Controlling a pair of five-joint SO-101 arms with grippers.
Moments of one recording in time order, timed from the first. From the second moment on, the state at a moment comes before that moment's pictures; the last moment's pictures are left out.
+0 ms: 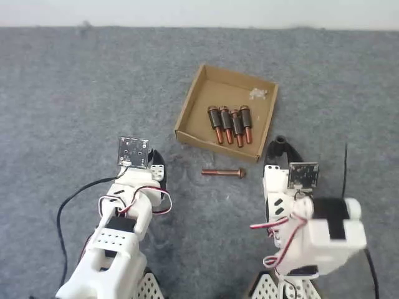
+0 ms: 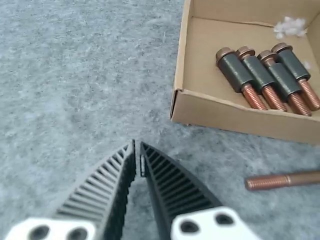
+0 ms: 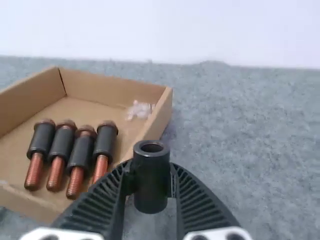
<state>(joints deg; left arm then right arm) 3.6 -51.8 96.9 1.2 7.5 -3.1 11.2 93.1 -85.4 1.0</state>
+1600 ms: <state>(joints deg) 25.5 -25.6 65.8 22.0 1.3 -5.4 22.9 91.2 -98.9 0.9</state>
